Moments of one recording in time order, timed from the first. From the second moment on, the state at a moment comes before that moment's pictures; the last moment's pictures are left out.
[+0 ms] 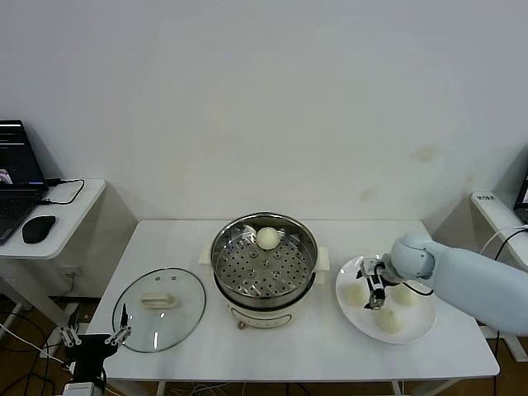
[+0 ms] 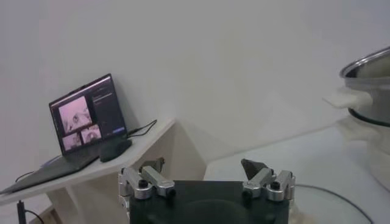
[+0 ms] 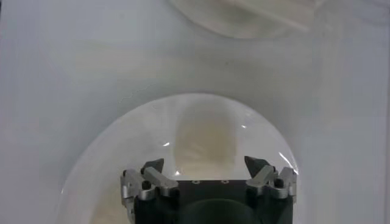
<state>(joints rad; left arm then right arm) 1.78 -1.26 -0.72 -2.11 -0.01 0.03 -0.25 0.02 0.66 -1.00 1.41 0.02 -0.36 -0.86</state>
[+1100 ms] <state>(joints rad) 1.78 -1.26 -0.71 -2.14 -0.01 0.03 -0.25 0.04 0.60 -0.96 1.43 0.03 -0.35 -0.91</state>
